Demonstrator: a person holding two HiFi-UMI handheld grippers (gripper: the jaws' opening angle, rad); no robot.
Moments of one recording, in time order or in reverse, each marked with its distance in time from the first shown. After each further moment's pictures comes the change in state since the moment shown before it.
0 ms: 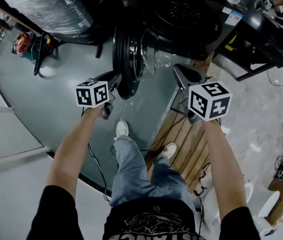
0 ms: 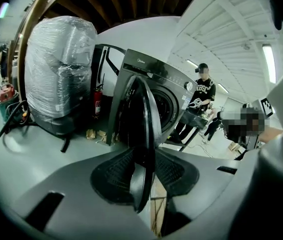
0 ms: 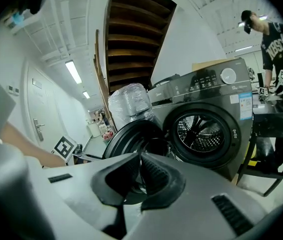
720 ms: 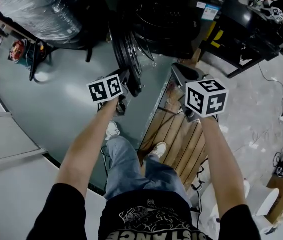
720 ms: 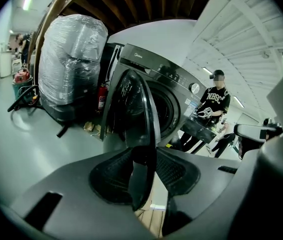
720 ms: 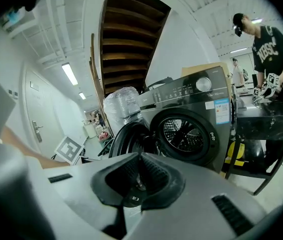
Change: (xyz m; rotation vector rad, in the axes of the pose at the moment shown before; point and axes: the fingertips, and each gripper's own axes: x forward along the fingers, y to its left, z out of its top) left arm 0.063 -0.105 0.006 -0.181 -0.052 0.107; right arm -0.073 -0.068 0.002 0.016 -0.002 -0.041
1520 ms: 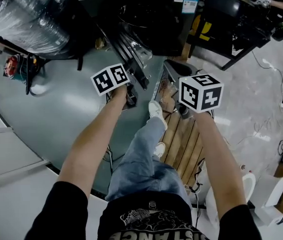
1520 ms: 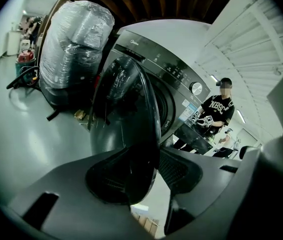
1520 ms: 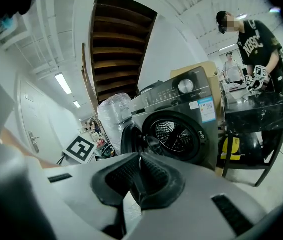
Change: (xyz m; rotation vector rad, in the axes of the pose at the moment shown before) left arm 0.063 -0.080 0.004 -0.159 0.025 -0.028; right arm -0.022 -0.042 0.001 0.092 -0.053 -0.024
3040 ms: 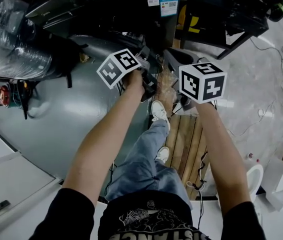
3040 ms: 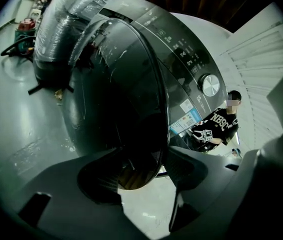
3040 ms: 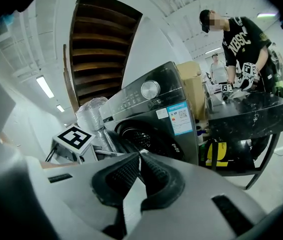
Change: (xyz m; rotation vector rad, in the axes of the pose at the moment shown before) left arm 0.146 -0.118 0.041 -0.217 0.064 -0.085; right arm 0.045 -0.141 0.053 0.070 -0.032 -0.138
